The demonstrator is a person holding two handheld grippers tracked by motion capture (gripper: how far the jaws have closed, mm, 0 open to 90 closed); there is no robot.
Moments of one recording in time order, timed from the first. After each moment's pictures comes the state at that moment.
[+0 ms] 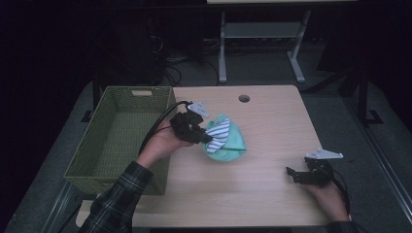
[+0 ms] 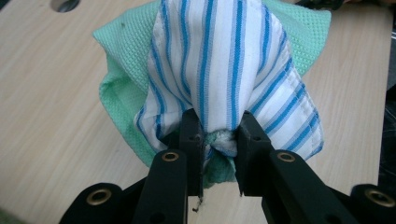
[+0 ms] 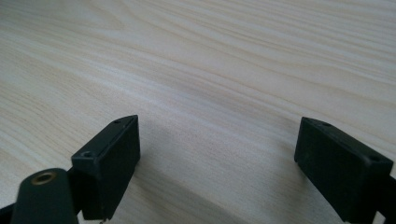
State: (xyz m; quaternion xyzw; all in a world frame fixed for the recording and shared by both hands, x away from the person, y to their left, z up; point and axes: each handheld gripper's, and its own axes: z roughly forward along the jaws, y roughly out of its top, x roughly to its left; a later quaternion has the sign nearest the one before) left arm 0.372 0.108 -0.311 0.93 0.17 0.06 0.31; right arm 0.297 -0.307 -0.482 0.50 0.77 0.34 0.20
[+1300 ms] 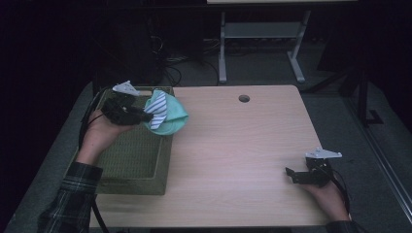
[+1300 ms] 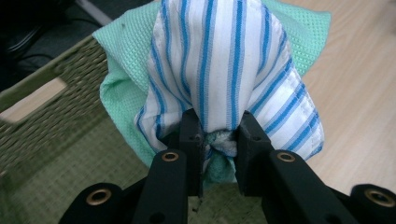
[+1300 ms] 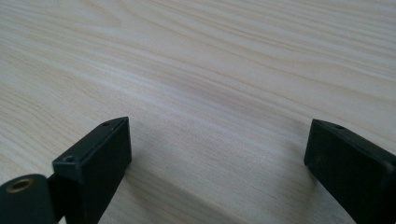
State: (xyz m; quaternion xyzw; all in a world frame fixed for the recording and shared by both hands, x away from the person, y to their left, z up) left arm 0.375 0.257 -0.268 0.87 0.33 0.17 0.32; right arm 0.298 -0.306 -0.483 0.50 0.77 0.33 0.20
